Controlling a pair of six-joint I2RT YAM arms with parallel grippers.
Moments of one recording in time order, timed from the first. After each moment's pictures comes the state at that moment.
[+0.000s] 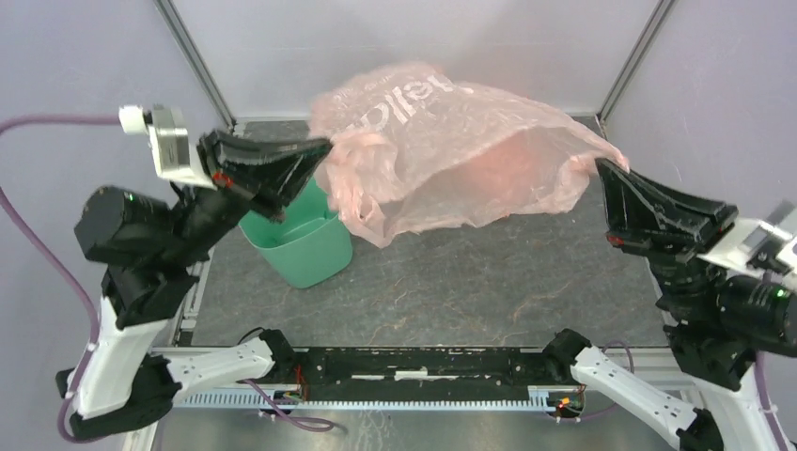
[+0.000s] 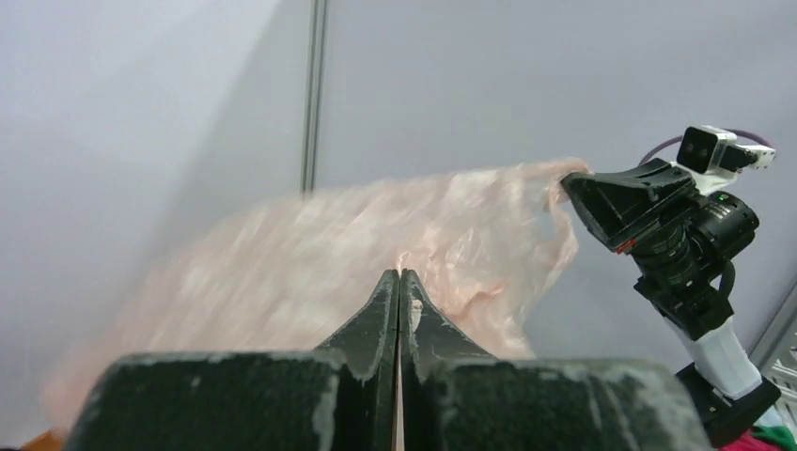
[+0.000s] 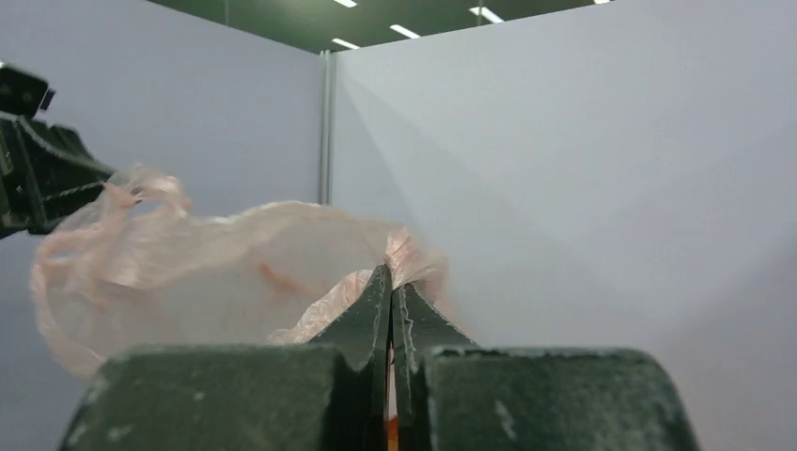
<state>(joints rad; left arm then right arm) -0.89 1.03 1.78 -0.35 0.09 -0.21 0.71 0.66 1.34 -0.03 -0.01 -0.06</state>
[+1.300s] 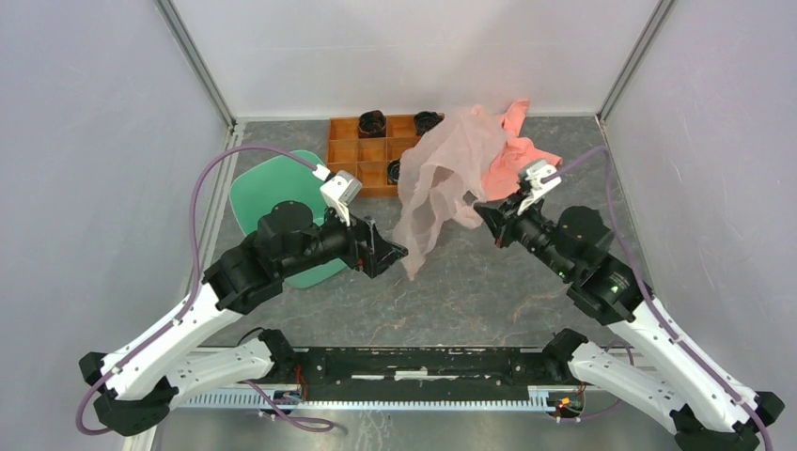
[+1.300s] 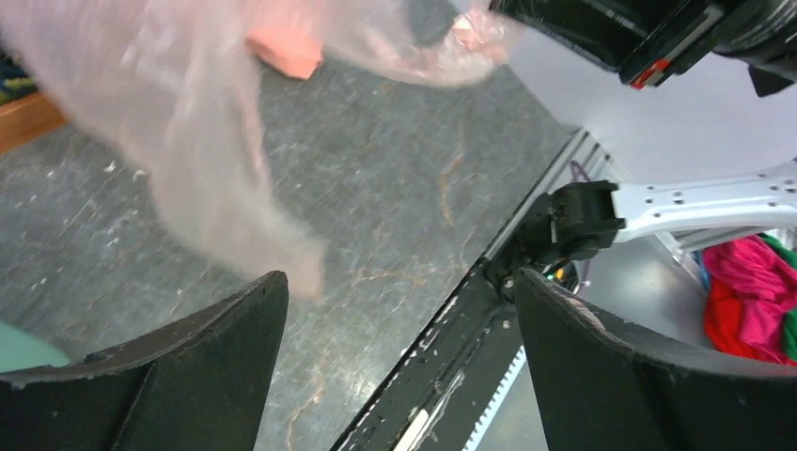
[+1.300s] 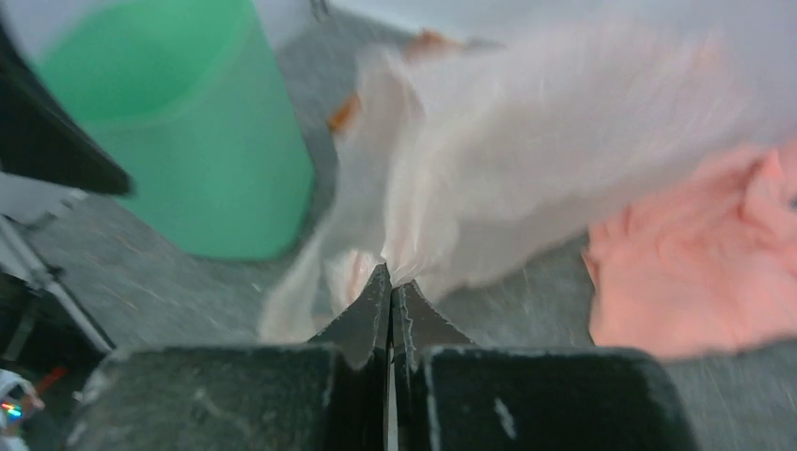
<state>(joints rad) -0.89 0.85 1.06 -0.50 0.08 -0.43 0.71 0.73 0.88 -0.29 0.05 0.12</state>
